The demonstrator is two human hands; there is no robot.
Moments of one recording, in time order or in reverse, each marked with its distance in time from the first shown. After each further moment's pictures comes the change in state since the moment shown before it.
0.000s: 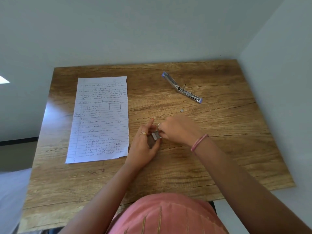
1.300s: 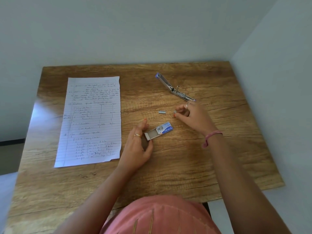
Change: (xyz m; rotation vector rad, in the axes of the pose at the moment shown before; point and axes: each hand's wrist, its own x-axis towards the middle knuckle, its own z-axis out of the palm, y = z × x) left_hand 0.001 -0.002 0.002 0.039 -0.003 0.015; right_hand -0.018 0.084 0.041 0.650 0.332 0.457
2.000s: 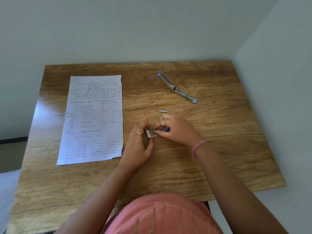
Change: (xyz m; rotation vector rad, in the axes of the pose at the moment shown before) left_hand -0.001 0.000 -0.001 -0.020 0.009 -0.016; right_hand -0.022 -0.055 0.027 -0.096 -0.189 -0.376
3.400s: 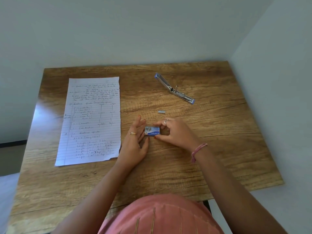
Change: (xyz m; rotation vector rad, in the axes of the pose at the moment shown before) left_hand 0.003 -0.003 -0.001 -0.334 -0.078 -0.167; right_hand -0.013 0.005 0.010 0.133 0.010 0.142
